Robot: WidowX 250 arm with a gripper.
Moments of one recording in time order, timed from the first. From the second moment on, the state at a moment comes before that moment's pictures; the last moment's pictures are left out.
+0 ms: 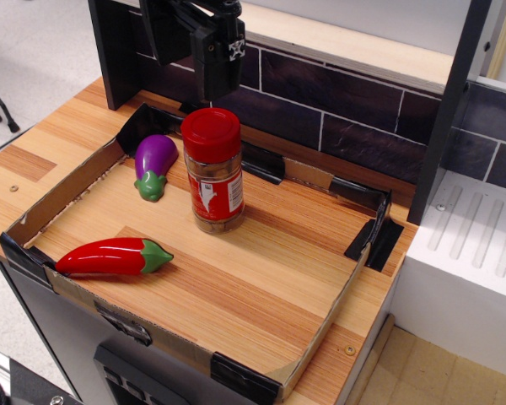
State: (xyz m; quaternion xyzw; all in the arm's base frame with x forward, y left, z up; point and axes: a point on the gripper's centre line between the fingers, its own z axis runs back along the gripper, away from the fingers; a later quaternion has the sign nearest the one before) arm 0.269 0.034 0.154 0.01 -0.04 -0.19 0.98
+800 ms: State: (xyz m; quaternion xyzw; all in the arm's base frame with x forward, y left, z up) arm 0.277 0.033 0.114 0.05 -0.05 -0.18 0.98
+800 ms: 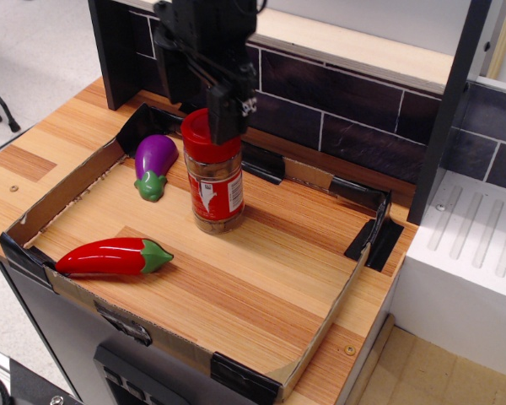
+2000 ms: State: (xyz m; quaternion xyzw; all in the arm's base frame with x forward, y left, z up) arm 0.289 0.045 0.093 0.02 0.00 -0.16 0.99
